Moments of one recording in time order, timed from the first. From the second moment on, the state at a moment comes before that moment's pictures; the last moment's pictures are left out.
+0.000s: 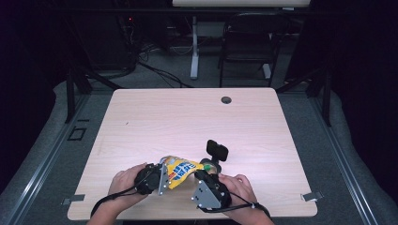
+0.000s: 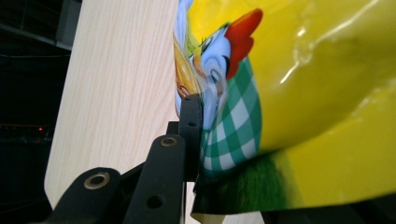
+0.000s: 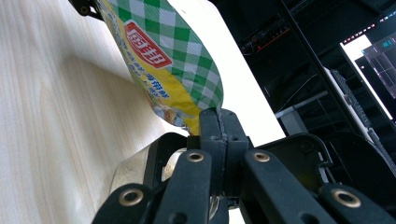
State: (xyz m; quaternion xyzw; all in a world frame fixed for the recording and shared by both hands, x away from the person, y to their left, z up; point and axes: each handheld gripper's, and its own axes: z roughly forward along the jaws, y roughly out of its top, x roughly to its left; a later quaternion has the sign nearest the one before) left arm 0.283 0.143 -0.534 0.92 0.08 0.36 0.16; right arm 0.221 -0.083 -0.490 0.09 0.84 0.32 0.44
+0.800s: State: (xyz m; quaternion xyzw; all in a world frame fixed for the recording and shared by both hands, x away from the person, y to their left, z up) left arm 0.286 0.143 -0.541 0.92 0.09 0.34 0.17; right arm 0.222 -0.082 -0.492 0.09 0.84 0.32 0.44
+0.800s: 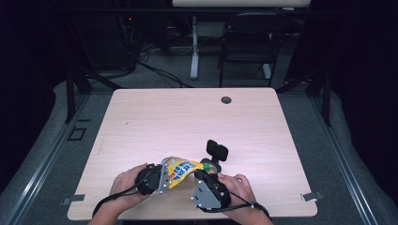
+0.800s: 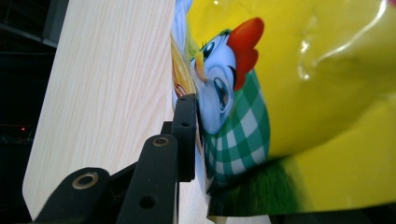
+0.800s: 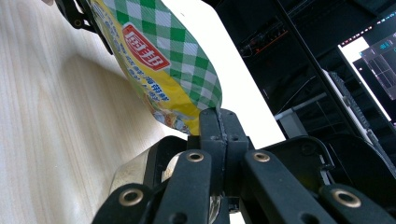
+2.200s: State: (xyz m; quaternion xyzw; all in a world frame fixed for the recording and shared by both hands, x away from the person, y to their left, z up) left arm 0.302 0.164 -0.540 0.92 0.17 0.25 0.27; right arm 0.225 -0.089 -0.482 0.13 0.81 0.39 0.43
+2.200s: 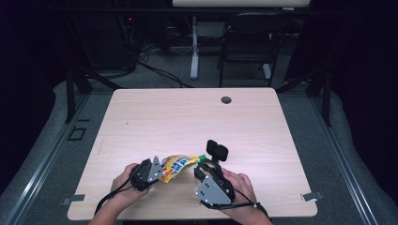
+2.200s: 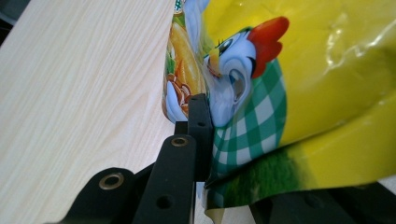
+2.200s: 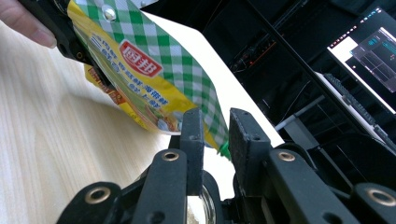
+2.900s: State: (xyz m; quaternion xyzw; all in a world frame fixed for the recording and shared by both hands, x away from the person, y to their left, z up) left arm 0.319 0.188 -0.543 0.89 0.25 0.19 0.33; right arm 0.232 -0.100 -0.479 0.16 0.80 0.40 0.41
